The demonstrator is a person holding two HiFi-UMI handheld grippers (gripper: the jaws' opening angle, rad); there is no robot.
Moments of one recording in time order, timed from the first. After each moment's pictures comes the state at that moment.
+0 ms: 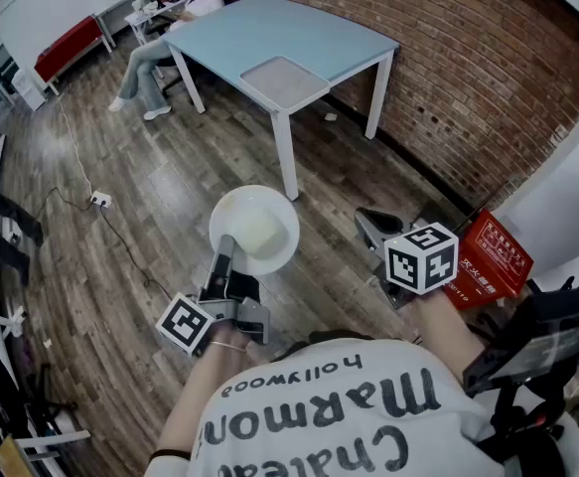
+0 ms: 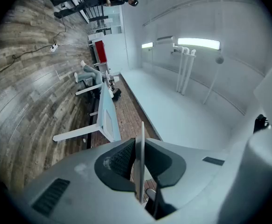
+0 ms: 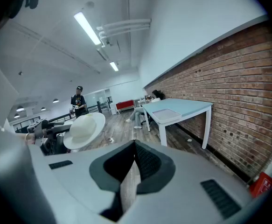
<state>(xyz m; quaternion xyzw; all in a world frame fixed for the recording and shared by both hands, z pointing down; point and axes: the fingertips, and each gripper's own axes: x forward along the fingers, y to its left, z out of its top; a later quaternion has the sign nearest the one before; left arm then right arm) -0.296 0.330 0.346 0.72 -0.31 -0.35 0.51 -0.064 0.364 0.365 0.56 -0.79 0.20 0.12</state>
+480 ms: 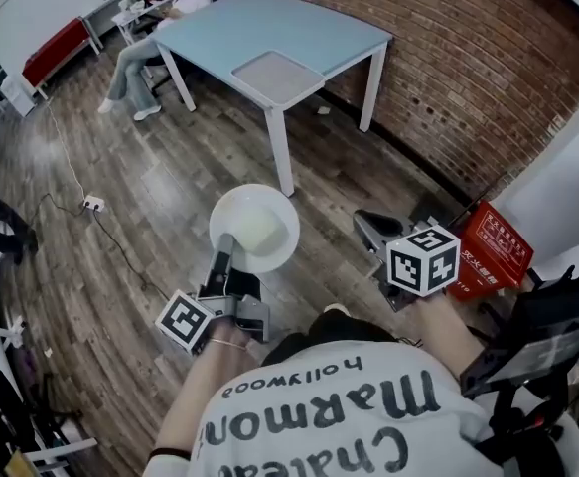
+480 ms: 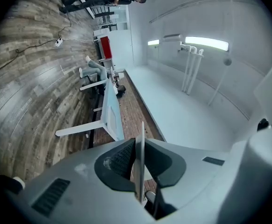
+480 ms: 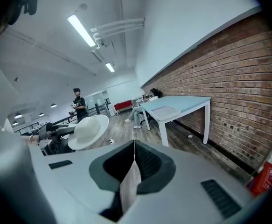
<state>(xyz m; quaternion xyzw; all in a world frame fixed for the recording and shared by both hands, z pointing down) -0.295 0.309 0.369 0.71 -0.31 -0.33 0.54 -0.068 0.360 0.381 0.57 -0.78 0.22 0.10</state>
